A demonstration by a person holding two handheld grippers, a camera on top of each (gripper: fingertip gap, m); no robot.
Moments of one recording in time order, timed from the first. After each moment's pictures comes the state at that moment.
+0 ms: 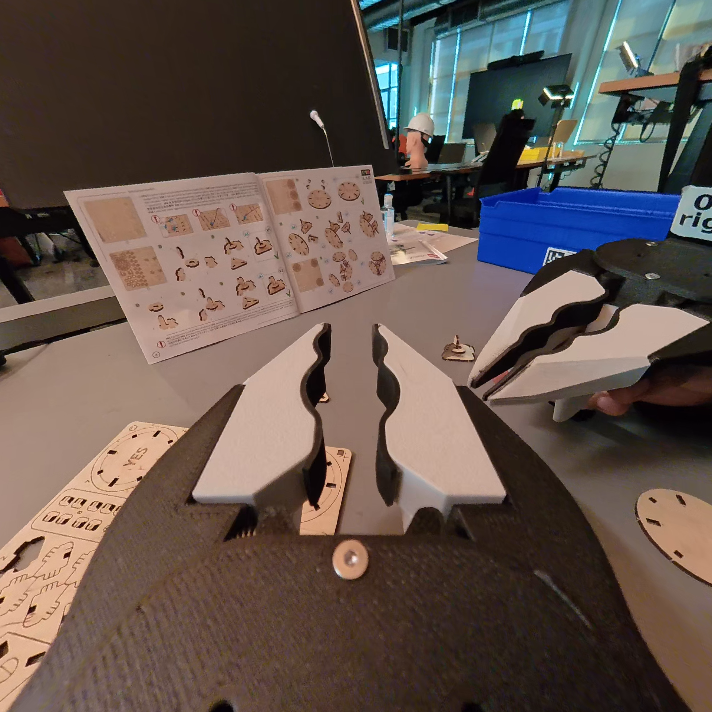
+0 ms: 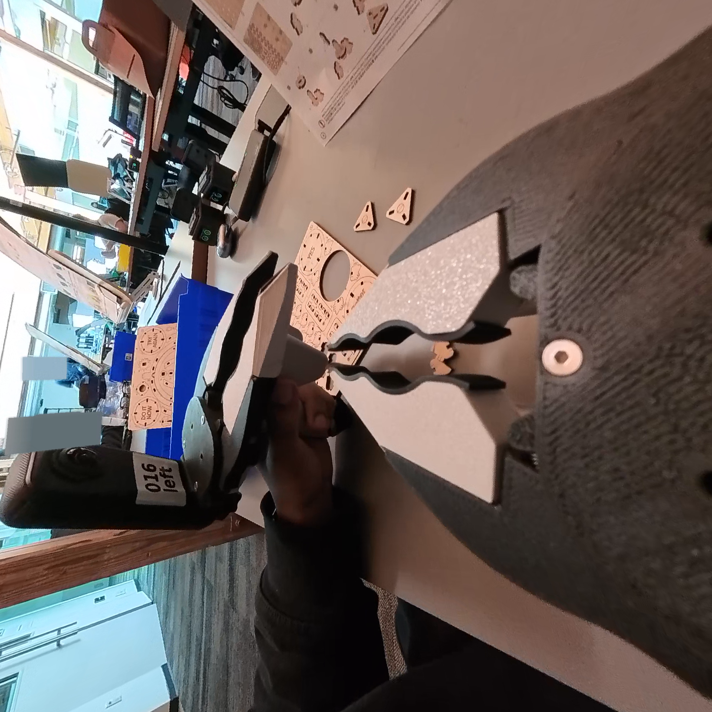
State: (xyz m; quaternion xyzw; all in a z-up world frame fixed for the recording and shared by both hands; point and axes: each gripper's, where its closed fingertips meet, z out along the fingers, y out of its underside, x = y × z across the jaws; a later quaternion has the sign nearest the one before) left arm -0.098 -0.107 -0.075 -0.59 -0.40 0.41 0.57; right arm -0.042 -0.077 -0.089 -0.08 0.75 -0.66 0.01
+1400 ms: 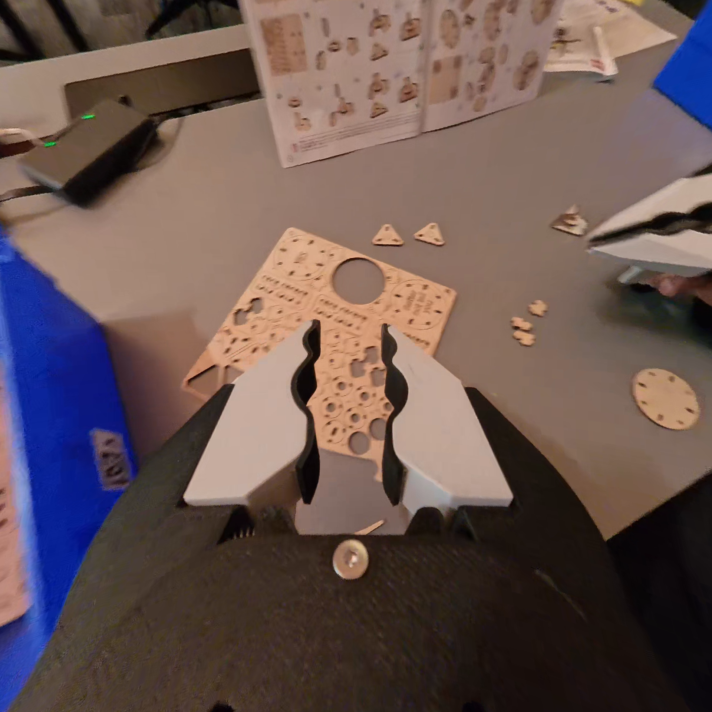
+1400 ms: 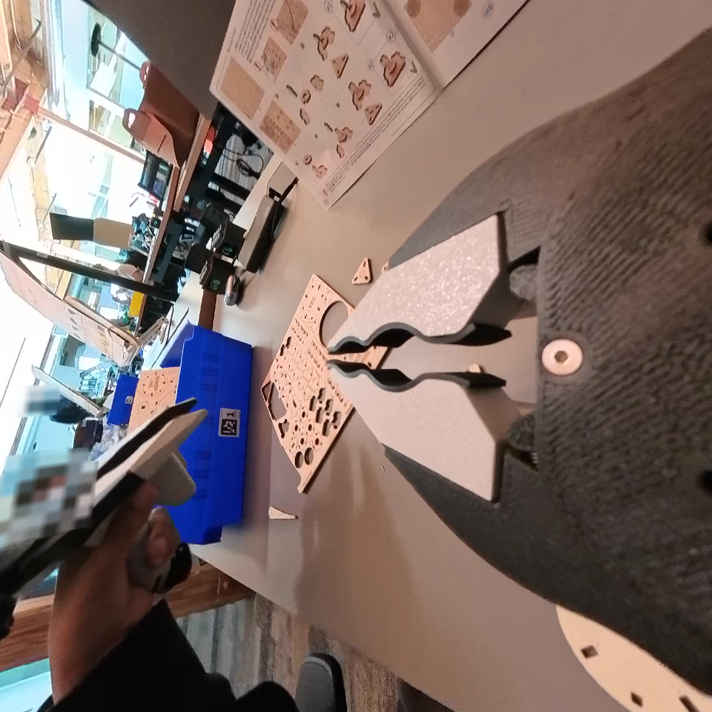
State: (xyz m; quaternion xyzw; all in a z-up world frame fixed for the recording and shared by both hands) left arm -0.022 -0.220 -0.076 -0.66 -0.60 0.29 0.35; right arm -0.069 -0.072 -0.084 -0.07 0.74 -0.67 -0.07
